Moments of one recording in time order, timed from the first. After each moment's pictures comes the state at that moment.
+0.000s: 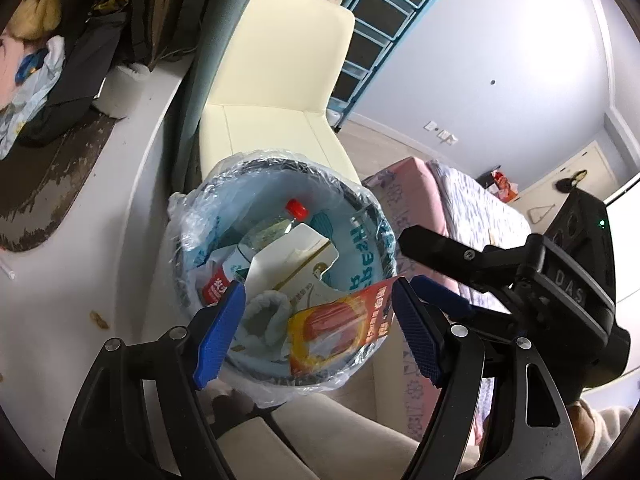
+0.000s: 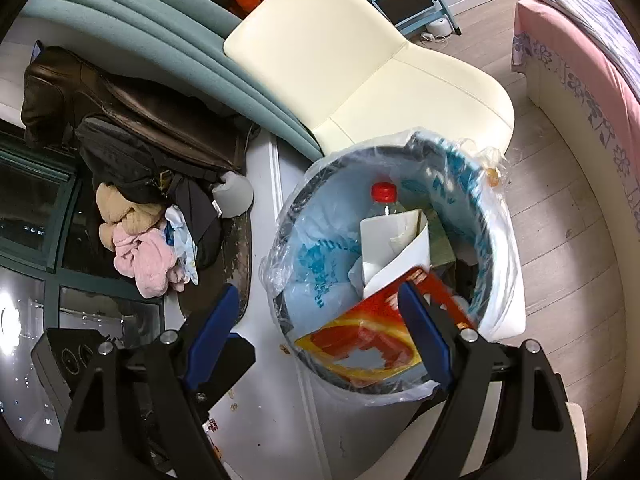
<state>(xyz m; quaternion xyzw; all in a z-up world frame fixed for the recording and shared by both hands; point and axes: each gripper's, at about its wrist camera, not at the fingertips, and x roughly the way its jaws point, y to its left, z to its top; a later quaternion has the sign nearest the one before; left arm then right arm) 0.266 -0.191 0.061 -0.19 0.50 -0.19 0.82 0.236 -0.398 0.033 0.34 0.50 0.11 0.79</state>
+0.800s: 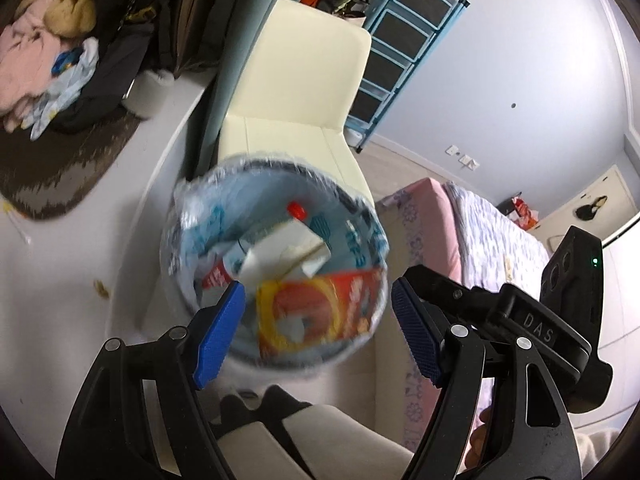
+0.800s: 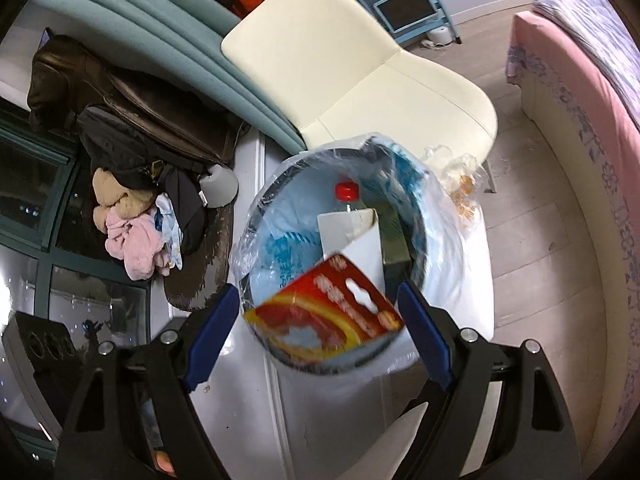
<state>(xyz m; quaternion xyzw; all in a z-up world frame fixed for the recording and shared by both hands) 0.219 -0.213 0.076 -0.20 0.48 -0.13 0.84 0.204 -0.429 0.030 0.31 0.50 0.12 0.80</state>
